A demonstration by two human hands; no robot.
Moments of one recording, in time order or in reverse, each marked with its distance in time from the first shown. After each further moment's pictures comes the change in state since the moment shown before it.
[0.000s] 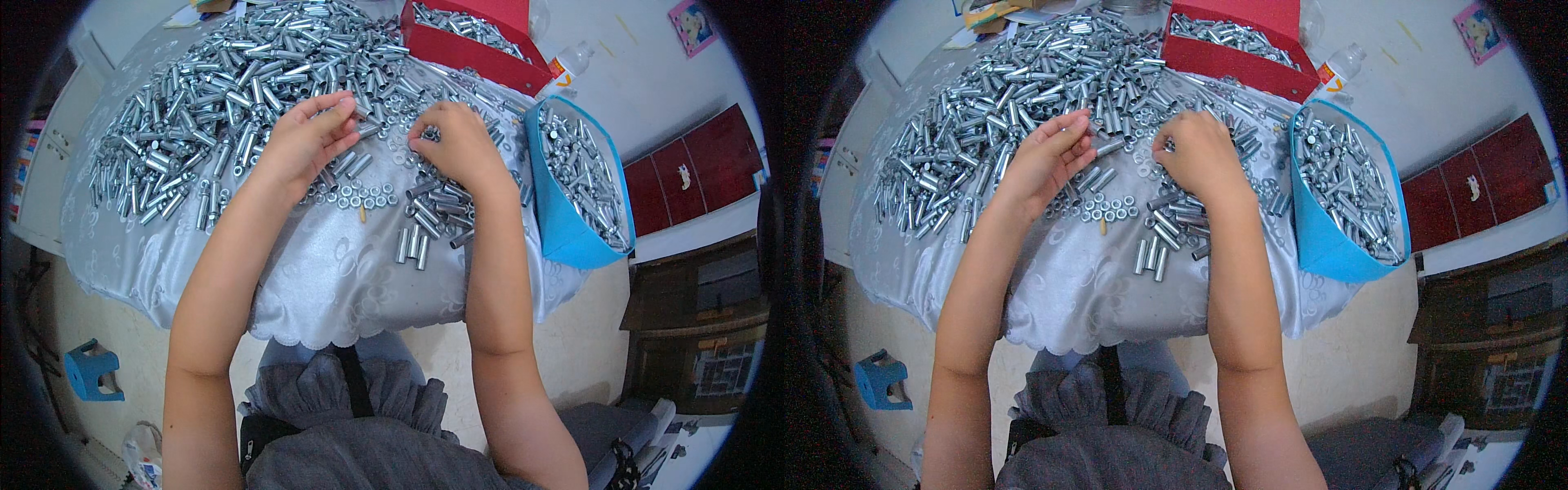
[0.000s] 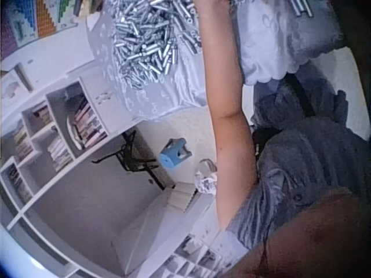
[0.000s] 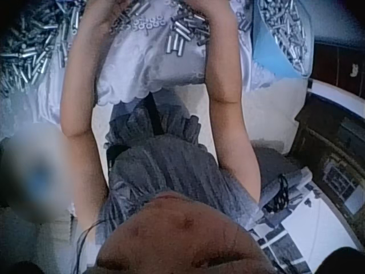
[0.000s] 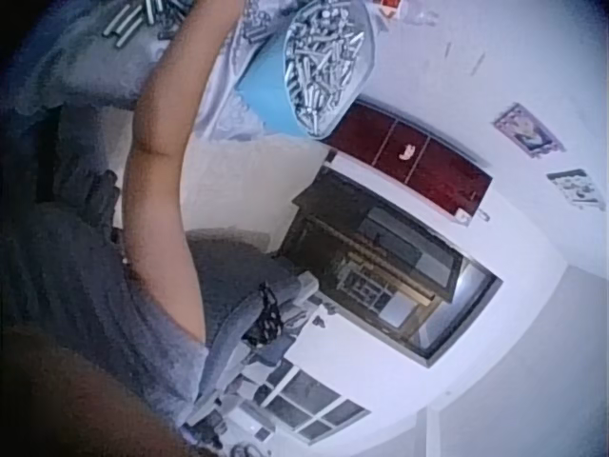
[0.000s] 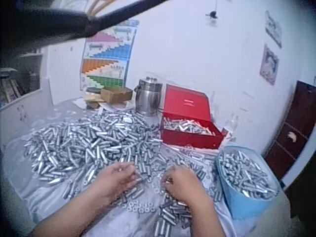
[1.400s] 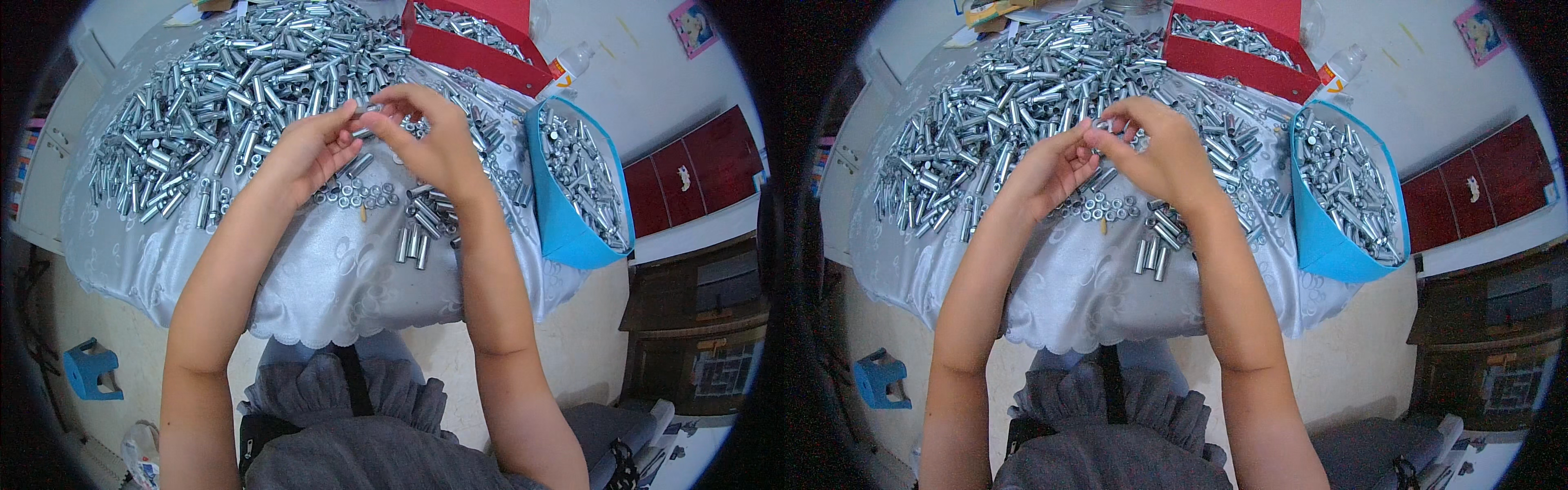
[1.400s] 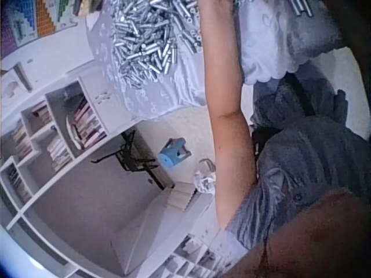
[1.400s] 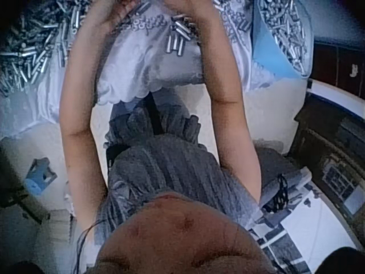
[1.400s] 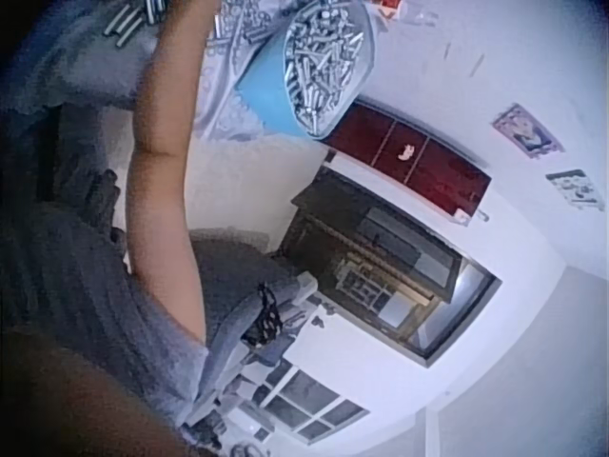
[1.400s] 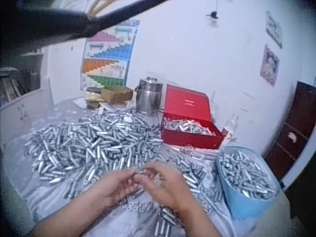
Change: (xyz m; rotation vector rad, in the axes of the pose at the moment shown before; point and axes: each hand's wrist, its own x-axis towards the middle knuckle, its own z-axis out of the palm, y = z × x) left_hand 0.005 -0.004 -0.004 -0.122 -0.058 -0.188; right_hand 0.010 -0.044 0.003 0.597 0.367 -0.203
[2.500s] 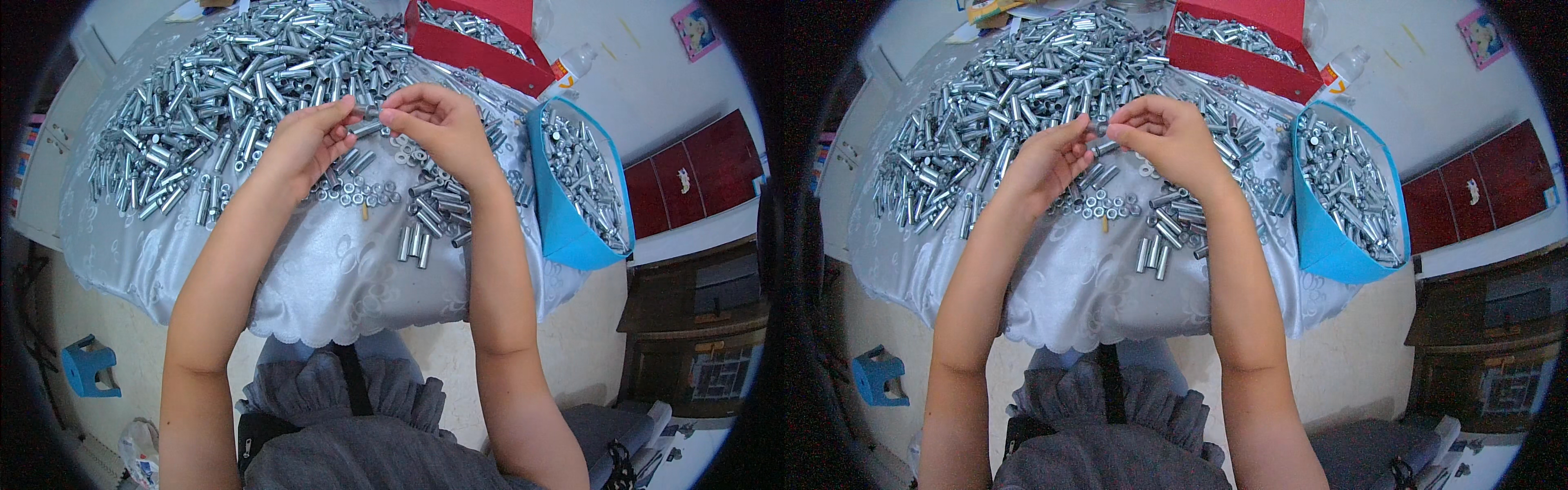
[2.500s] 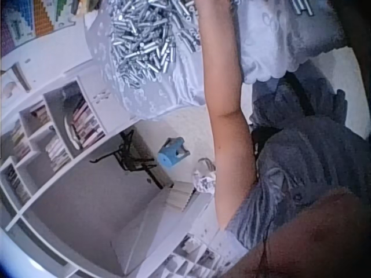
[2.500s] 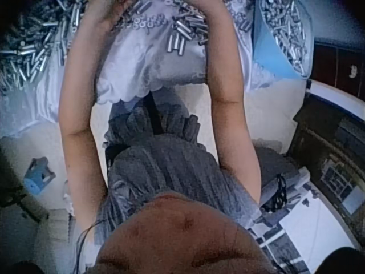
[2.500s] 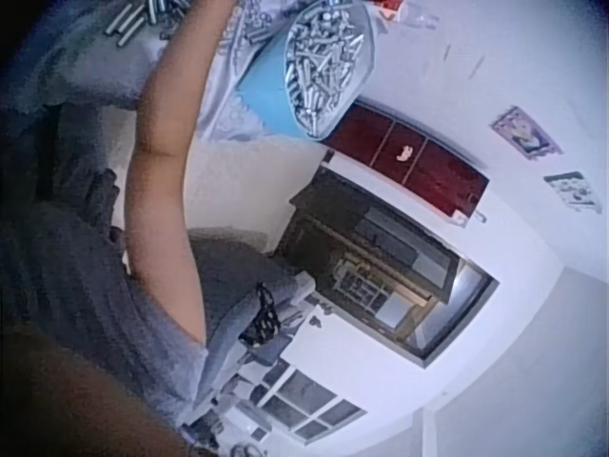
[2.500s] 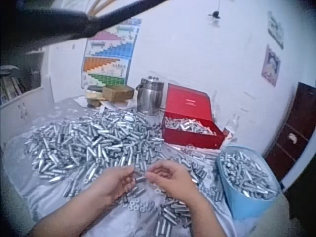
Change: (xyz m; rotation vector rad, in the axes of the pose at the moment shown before) left_hand -0.001 0.001 -0.001 0.059 0.040 0.098; right_hand 0.002 0.015 -0.007 0.584 -0.167 0.383
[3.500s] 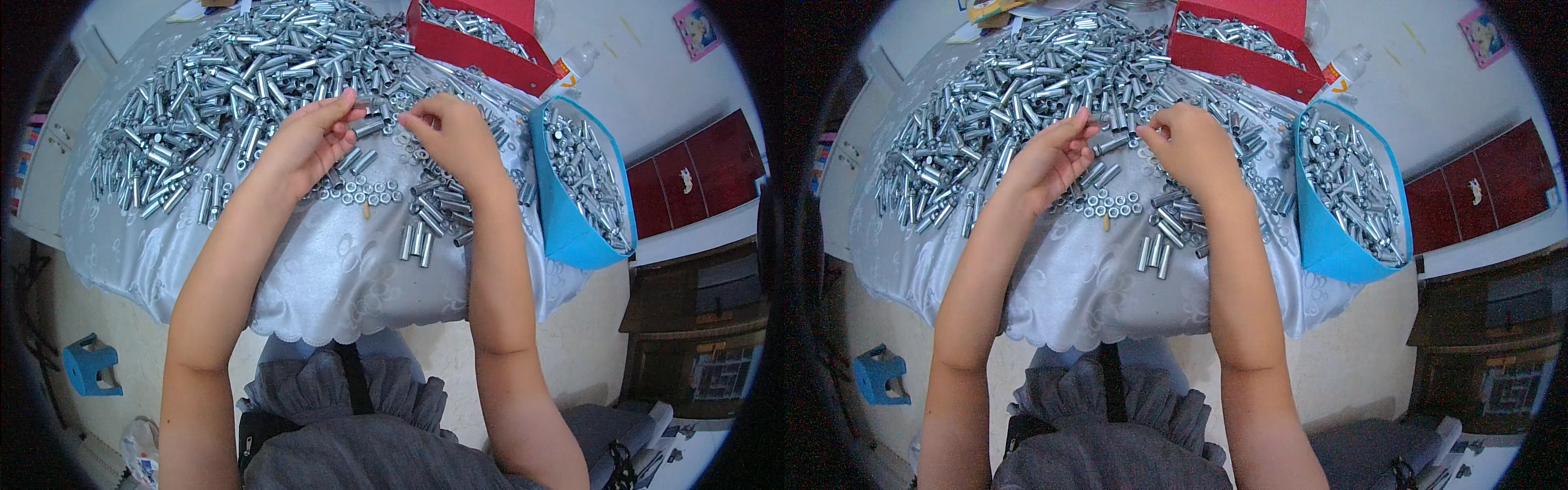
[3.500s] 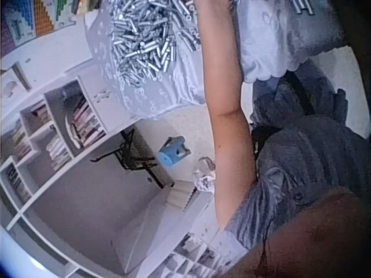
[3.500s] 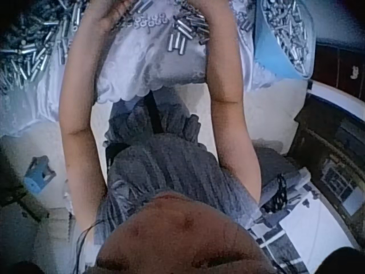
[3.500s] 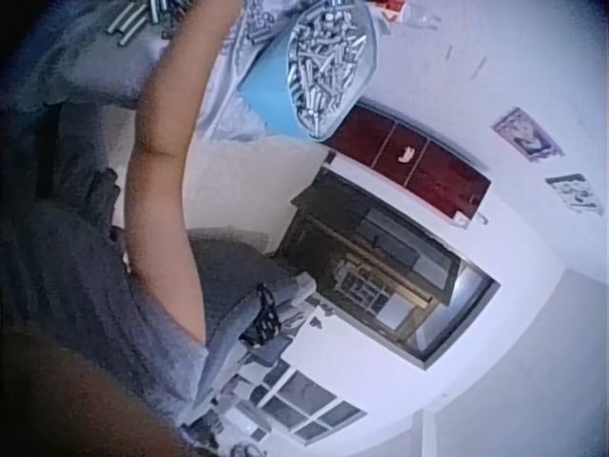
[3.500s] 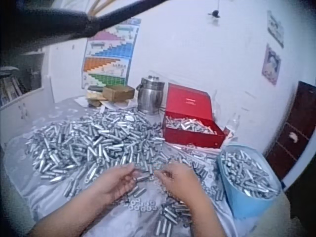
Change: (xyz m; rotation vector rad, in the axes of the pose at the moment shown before) left_hand 0.001 0.003 0.003 -0.105 0.031 -0.028; right_hand -0.004 0.006 -0.012 -0.909 0.146 -0.057
